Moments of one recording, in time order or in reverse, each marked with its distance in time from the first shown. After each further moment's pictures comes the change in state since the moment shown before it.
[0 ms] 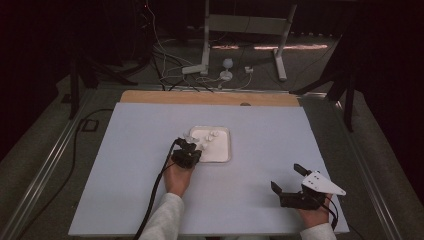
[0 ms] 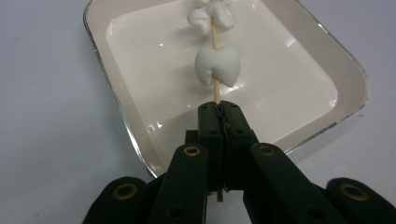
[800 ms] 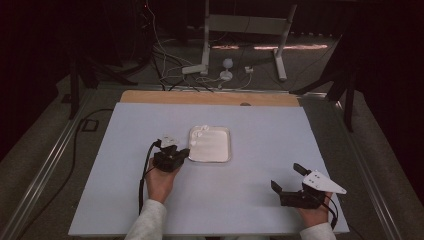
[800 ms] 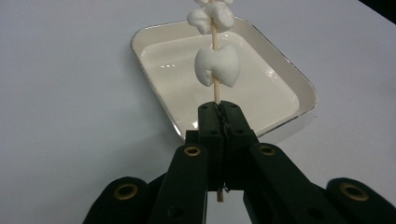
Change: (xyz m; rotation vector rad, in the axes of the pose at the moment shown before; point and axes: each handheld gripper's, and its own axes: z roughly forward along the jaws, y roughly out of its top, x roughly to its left) left arm 0.028 -0.017 -0.055 -0.139 -0.077 -0.040; right arm -0.003 -0.001 0.002 -0.002 0.009 0.028
